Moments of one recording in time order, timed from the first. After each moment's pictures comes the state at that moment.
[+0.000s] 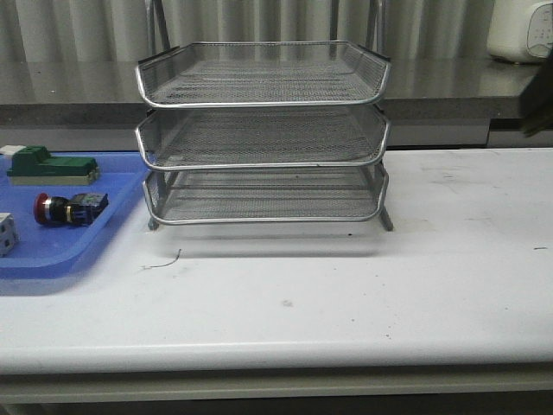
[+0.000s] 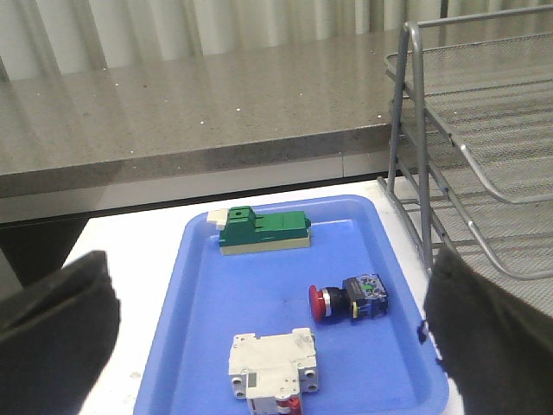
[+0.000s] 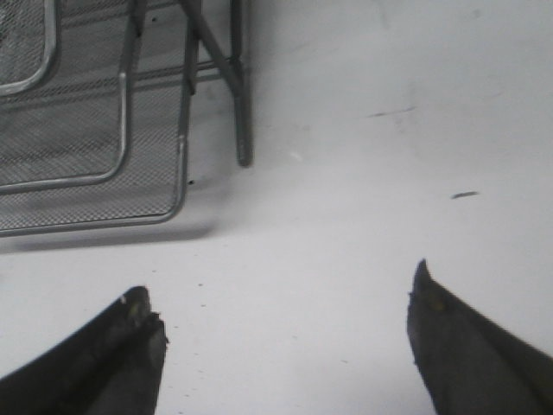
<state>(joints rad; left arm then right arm) -0.04 0.49 -0.40 0.14 0.14 -0.02 0.11 1.20 -0.73 0.44 0.35 -0.07</state>
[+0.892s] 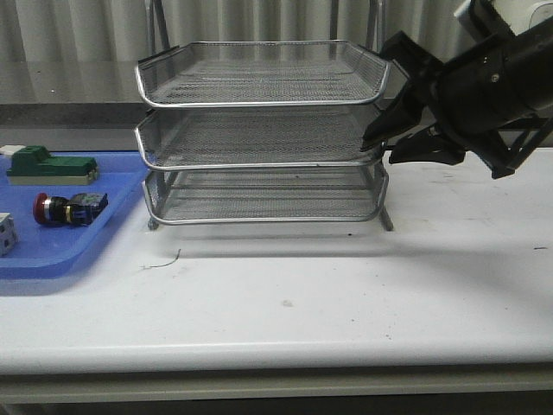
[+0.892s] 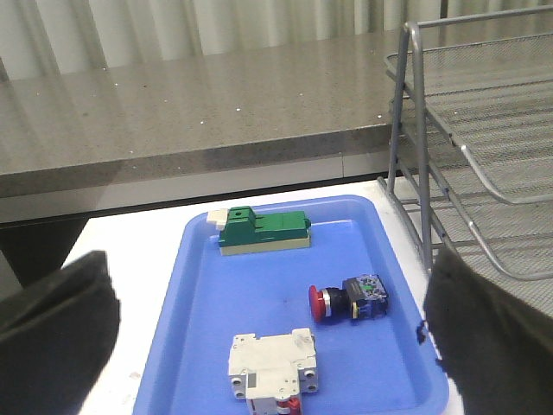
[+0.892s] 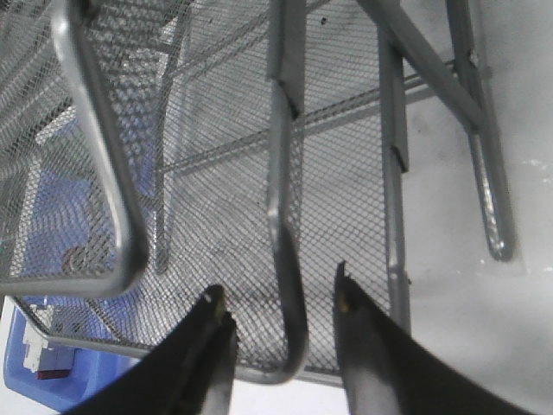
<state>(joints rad) -0.04 0.49 -0.40 0.14 0.14 -0.02 0.15 1.74 -0.94 1.78 0.44 -1.12</state>
